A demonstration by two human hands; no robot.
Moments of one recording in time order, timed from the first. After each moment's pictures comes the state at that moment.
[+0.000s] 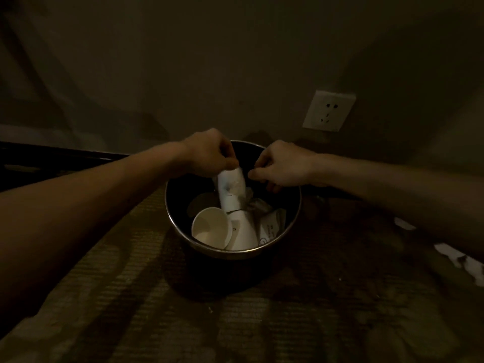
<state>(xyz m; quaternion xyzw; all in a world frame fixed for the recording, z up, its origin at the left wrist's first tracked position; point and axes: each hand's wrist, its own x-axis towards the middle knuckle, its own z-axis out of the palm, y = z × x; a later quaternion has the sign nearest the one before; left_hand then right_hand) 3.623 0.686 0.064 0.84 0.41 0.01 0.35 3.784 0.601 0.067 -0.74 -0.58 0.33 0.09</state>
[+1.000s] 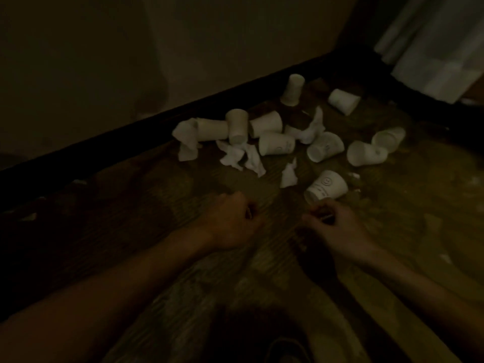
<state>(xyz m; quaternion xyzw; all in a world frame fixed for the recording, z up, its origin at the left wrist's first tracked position) 4.007 0.332 -0.065 0.91 0.08 -0.17 0.38 4.079 0.116 -0.083 -0.91 -0.07 0.20 0.36</state>
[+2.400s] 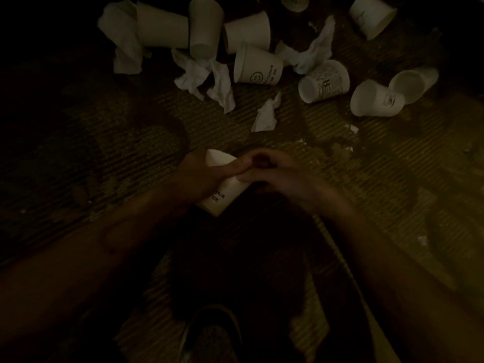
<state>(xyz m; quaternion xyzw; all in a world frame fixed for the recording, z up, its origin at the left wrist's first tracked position) 4.063 0.265 -0.158 0.66 0.36 -0.11 0.65 4.152 0.119 -0.143 -0.76 -0.12 0.46 0.45</state>
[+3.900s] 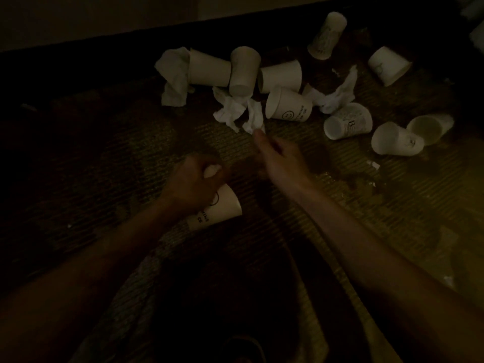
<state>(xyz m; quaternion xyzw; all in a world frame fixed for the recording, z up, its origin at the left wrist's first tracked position) 4.042 0.337 -0.172 0.82 0.25 0.02 0.51 4.157 0.205 -0.138 -0.84 -0.10 0.31 0.44</state>
